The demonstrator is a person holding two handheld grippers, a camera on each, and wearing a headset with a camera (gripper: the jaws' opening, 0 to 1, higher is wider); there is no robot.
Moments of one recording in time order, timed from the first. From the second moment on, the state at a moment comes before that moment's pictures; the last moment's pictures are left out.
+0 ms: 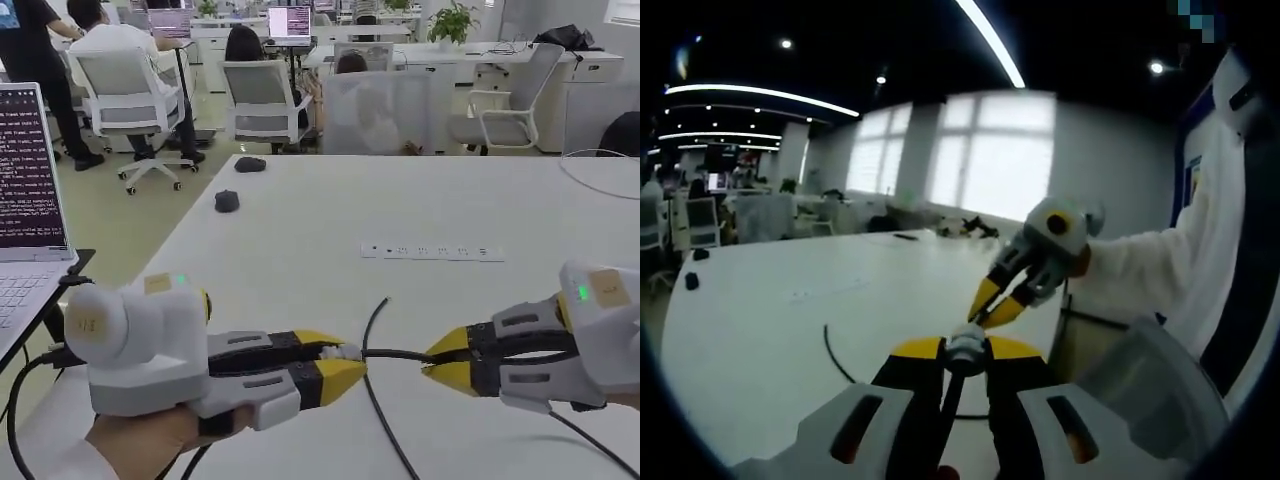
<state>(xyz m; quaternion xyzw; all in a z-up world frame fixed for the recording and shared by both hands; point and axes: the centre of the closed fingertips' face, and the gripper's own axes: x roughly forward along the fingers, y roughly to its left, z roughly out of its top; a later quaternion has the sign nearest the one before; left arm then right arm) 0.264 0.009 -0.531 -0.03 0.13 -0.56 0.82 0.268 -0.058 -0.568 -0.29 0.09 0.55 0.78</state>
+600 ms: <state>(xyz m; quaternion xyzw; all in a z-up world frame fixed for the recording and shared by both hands) 0.269 0.018 -0.530 -0.04 0.12 -0.55 0.83 0.269 -0.080 -0.576 -0.28 0.11 0.53 0.79</state>
